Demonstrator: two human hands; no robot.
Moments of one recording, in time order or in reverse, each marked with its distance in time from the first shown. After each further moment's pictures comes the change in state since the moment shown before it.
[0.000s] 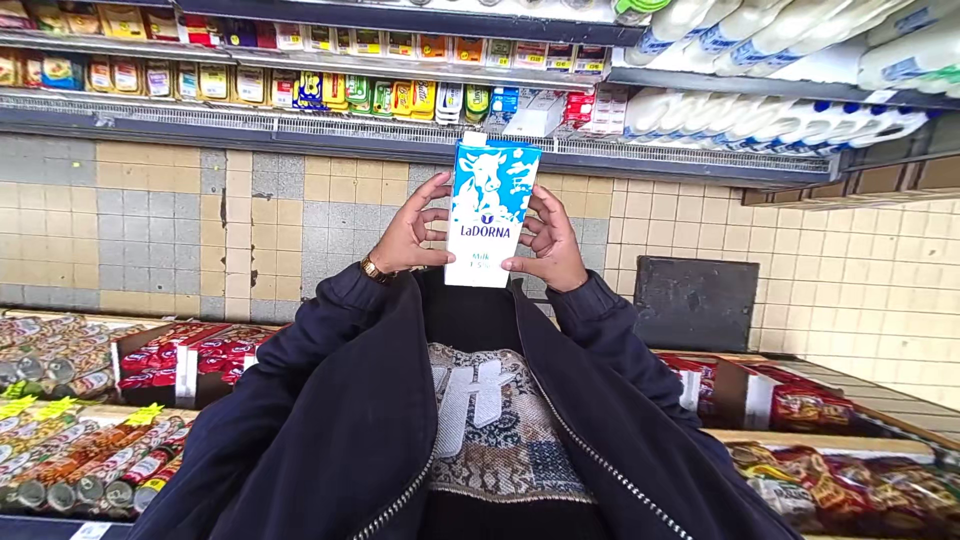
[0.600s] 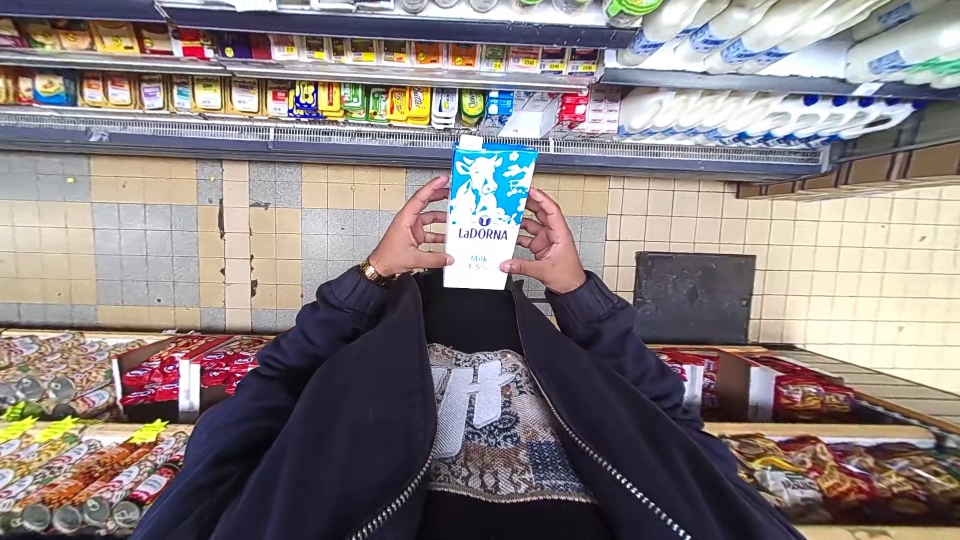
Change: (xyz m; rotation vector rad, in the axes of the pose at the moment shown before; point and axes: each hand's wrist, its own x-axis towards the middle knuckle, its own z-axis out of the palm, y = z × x) left_hand 0.005 0.004 -0.013 -0.042 -0.013 -0.011; right_hand 0.008 -0.002 0.010 -0.005 0.029 0.015
